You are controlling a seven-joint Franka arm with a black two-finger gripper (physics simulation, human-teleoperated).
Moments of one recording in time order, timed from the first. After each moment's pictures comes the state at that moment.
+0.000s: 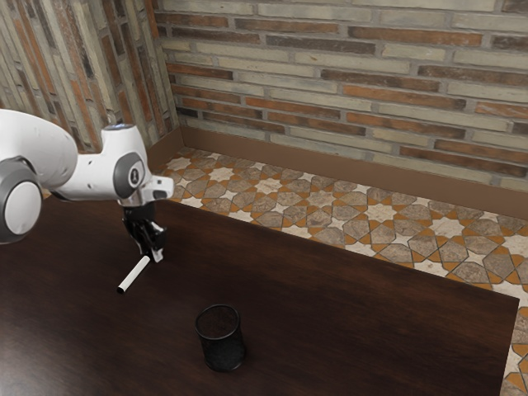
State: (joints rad) arm 0.07 0.56 0.22 -1.77 -0.18 2.20 0.52
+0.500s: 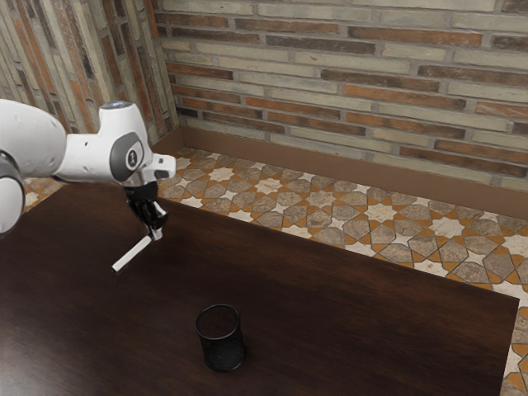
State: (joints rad) arm 0.04 0.46 0.23 -1.79 -0.14 2.21 0.50
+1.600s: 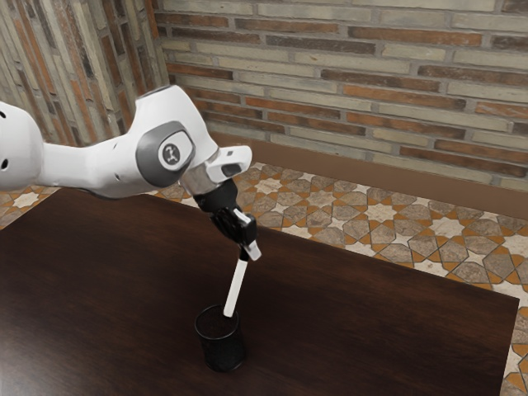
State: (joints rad) arm -0.43 0.03 0.22 -2.11 -0.46 2.21 0.38
